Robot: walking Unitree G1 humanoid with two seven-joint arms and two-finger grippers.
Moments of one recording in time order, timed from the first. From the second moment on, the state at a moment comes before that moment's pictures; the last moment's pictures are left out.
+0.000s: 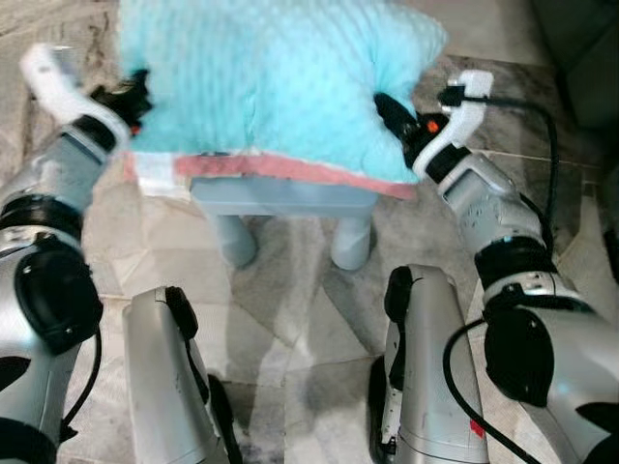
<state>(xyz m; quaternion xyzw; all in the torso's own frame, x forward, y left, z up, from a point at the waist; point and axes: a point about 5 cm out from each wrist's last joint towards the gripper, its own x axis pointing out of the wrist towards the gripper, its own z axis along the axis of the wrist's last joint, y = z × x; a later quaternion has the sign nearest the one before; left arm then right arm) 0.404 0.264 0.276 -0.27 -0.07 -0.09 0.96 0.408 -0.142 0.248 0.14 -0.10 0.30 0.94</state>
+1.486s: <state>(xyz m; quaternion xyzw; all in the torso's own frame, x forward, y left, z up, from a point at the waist) 0.299 0.187 0.093 -0.16 -0.03 -0.04 0.99 0.304 -0.166 0.141 -0.01 -0.09 0.10 0.99</state>
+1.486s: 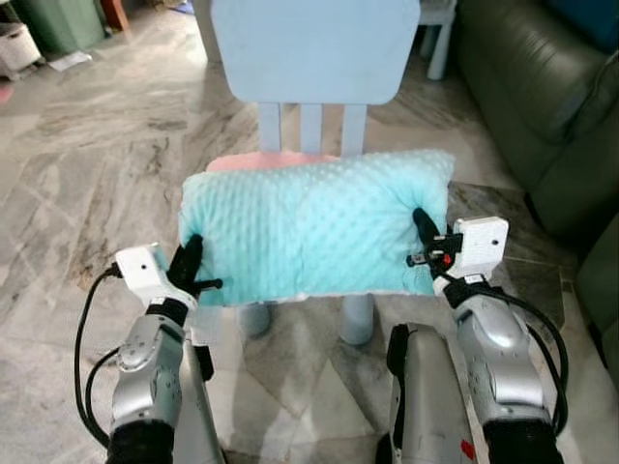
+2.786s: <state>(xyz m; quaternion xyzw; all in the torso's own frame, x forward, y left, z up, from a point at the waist) 0.301 0.180 0.099 -0.14 0.02 -0.04 0.99 0.294 -0.161 0.140 -0.01 -0.04 0.08 1.00</state>
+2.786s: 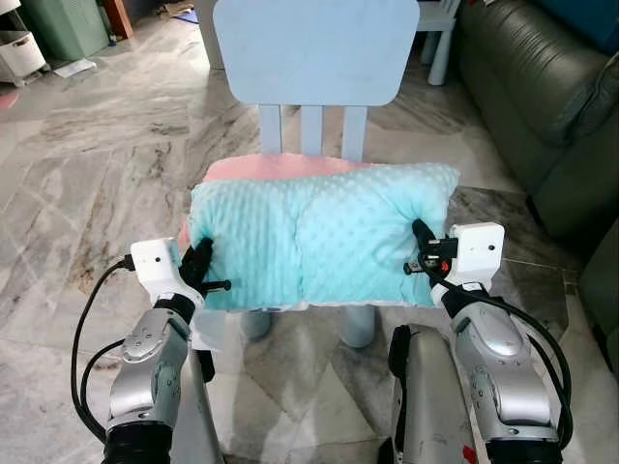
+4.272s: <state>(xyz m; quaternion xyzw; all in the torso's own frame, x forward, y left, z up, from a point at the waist) 0.302 0.171 0.093 -0.13 0.04 -0.06 0.99 0.292 -0.166 0.142 0.00 -0.04 0.08 1.00</state>
